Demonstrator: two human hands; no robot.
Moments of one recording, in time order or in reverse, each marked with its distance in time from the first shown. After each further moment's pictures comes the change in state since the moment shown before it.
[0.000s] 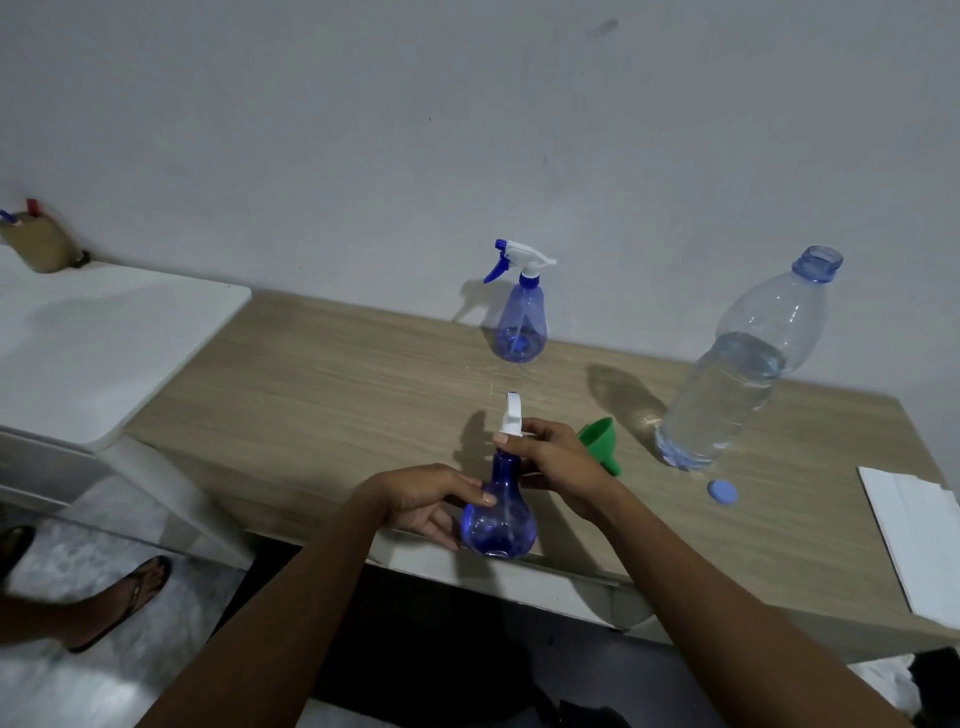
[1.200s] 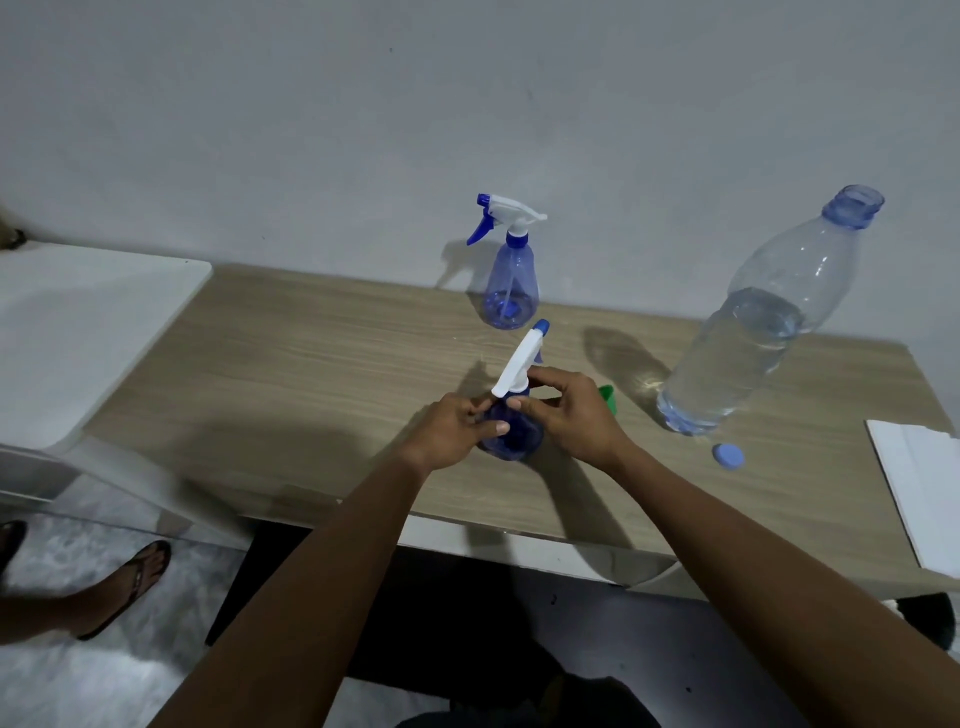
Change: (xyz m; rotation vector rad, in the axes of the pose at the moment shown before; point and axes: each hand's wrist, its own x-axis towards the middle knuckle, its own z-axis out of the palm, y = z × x) left_hand 0.058 0.023 -0.007 0.237 0.420 0.405; right_hand 0.030 0.004 -0.035 -0.362 0.103 -0.505
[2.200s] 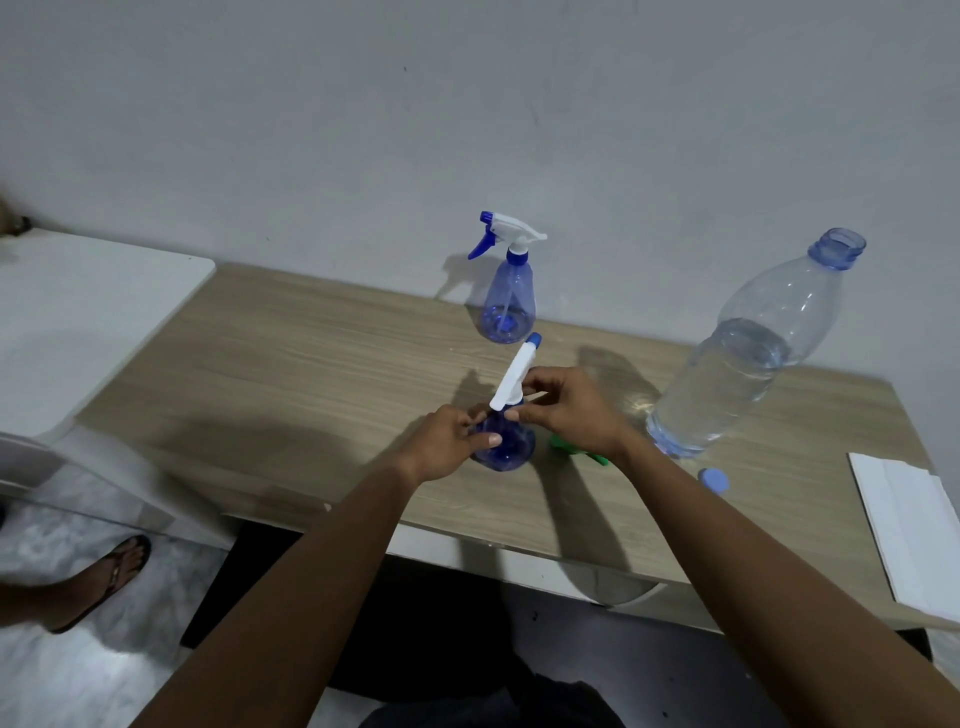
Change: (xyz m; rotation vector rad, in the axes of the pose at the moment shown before) left_hand 0.007 -0.009 0.001 0.076 0.001 0.066; right_hand 0.021 -0.014 -0.025 -0.026 -0.179 0.075
